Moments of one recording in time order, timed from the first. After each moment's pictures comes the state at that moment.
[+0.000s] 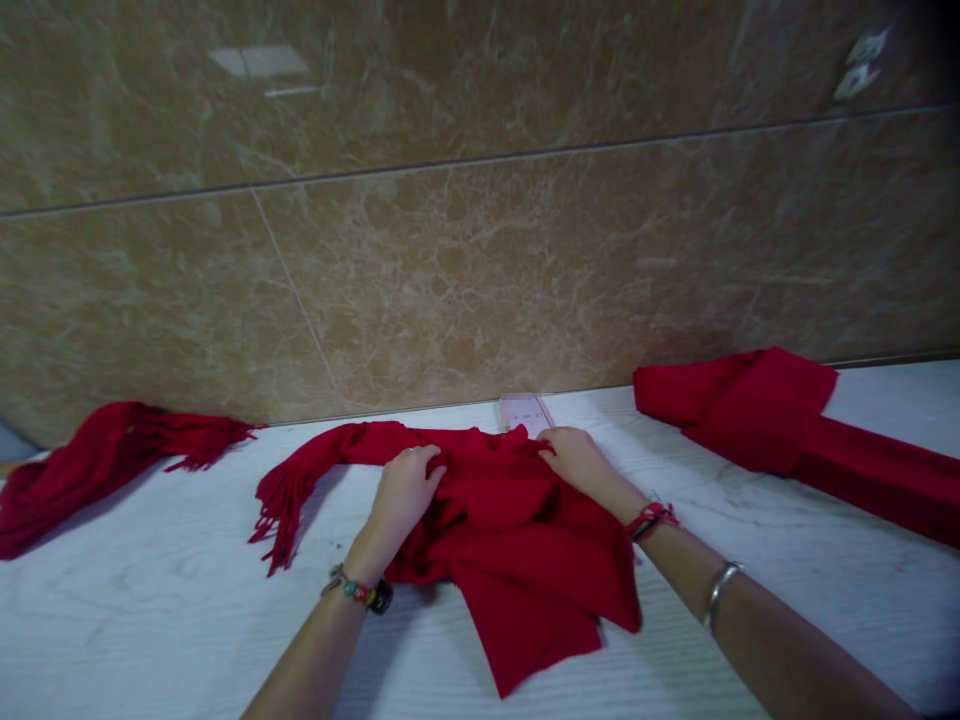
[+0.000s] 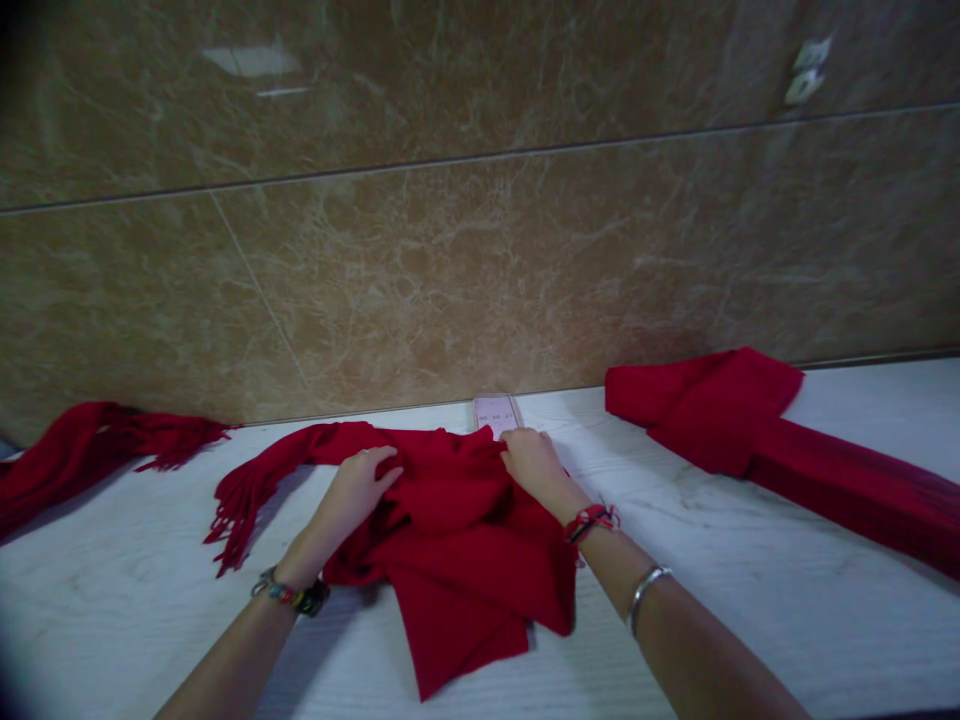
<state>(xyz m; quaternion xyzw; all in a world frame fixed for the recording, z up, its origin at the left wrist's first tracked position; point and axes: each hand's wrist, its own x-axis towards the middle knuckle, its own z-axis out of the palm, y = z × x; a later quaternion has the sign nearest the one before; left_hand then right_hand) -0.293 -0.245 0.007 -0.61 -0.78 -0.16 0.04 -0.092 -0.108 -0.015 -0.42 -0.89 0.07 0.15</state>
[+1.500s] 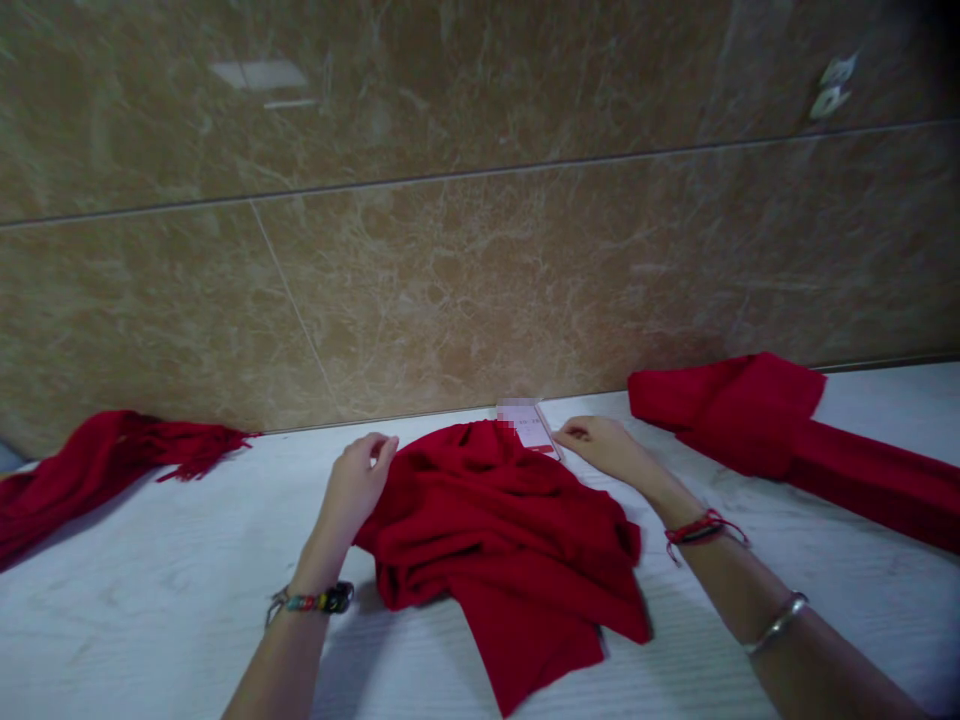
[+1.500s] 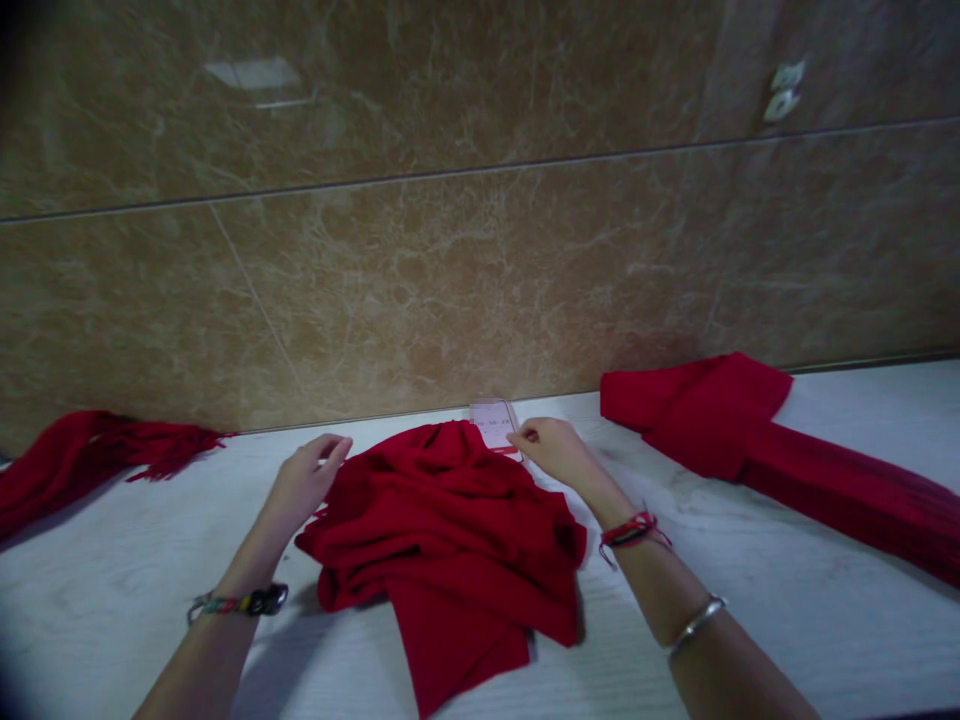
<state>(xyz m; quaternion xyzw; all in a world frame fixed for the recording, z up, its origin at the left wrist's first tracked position) -0.326 -0.260 0.028 -0.52 -0.80 -0.29 0.05 -0.059 -0.104 0.010 -0.41 -0.87 0.17 0.20</state>
